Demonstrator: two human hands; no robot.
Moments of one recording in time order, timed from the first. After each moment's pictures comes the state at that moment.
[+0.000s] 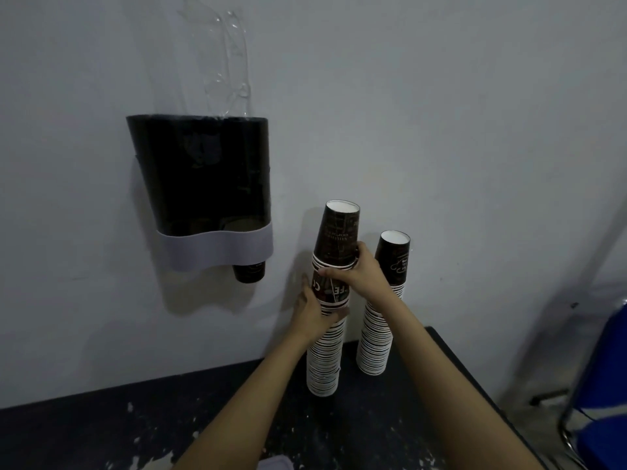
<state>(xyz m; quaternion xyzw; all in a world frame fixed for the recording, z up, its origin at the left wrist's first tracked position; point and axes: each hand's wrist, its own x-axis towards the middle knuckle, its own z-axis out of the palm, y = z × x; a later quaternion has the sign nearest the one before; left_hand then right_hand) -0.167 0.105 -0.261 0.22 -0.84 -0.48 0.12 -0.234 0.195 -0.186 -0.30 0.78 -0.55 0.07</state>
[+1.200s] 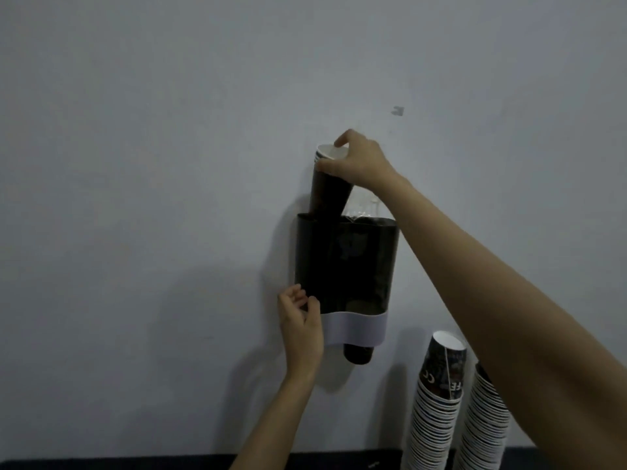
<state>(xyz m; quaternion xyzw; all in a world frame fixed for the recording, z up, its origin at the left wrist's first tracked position) -0.027 0.001 -0.128 0.23 -0.58 -0.54 0.56 -0.104 0.028 0.090 -0.48 0.76 -0.39 -0.18</state>
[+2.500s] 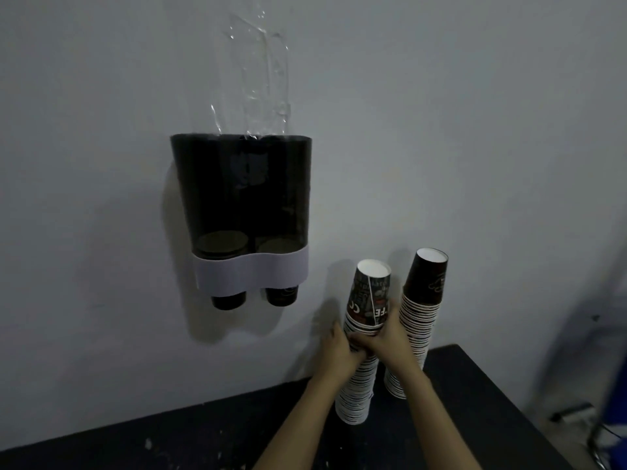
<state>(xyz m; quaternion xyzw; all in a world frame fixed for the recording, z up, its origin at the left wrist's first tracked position) -0.159 0.084 -0.287 0.22 -0.84 -0.48 0.09 -0.220 0.173 -0.273 -0.22 0.81 -0.54 0.04</state>
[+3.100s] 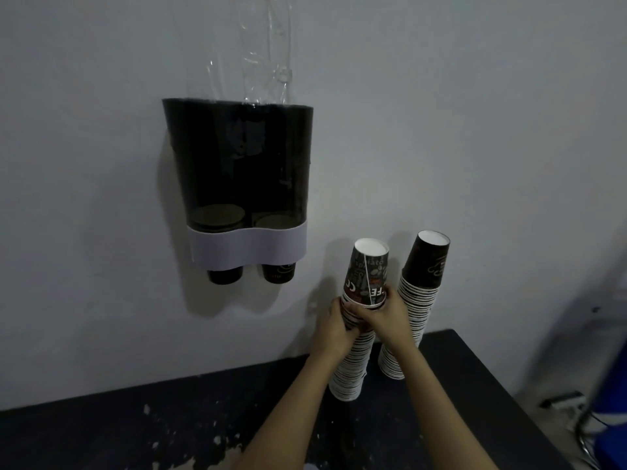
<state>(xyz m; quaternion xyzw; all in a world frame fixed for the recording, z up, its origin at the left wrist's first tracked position) -0.162 0.089 -0.291 0.22 -0.82 -0.50 0.14 -0.225 0.173 -0.269 -0.20 0.80 -0.57 0.01</state>
